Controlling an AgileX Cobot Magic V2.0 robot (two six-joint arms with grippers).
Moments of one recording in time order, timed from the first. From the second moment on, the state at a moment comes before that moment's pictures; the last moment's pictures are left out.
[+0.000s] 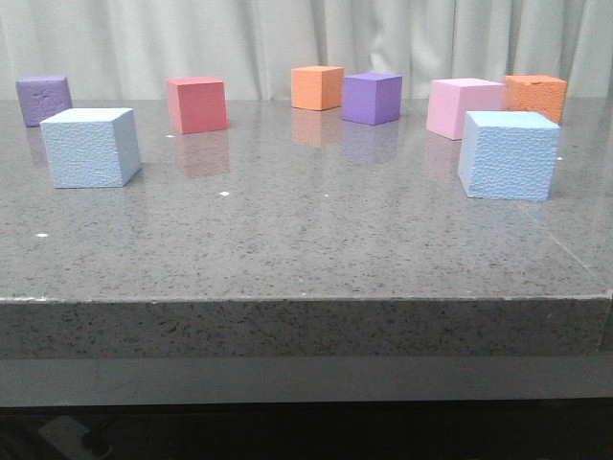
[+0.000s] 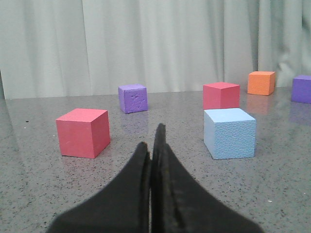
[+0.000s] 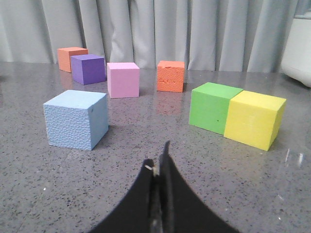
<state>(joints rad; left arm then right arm) -0.04 -0.01 0.01 -0.05 -0.01 0.10 0.00 -0.01 0.03 0.01 0.03 0.02</state>
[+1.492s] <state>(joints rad) -0.04 0.07 -0.46 -0.05 0.25 0.10 0.00 0.08 -0.37 0.01 0.29 0.02</state>
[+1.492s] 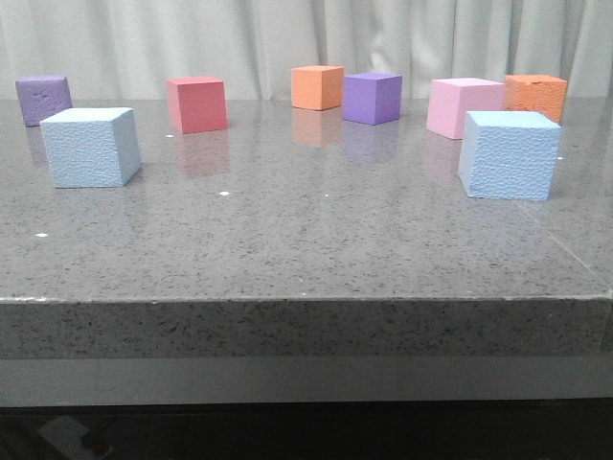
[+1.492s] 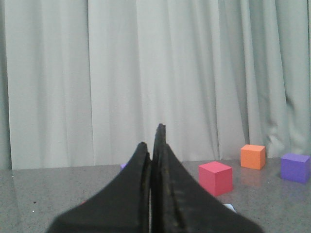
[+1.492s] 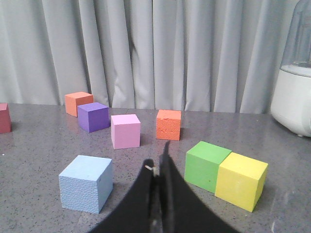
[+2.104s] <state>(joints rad) -0.04 0.35 -0.72 -0.05 0.63 0.10 0.00 0.41 -0.62 0.01 0.62 0.02</state>
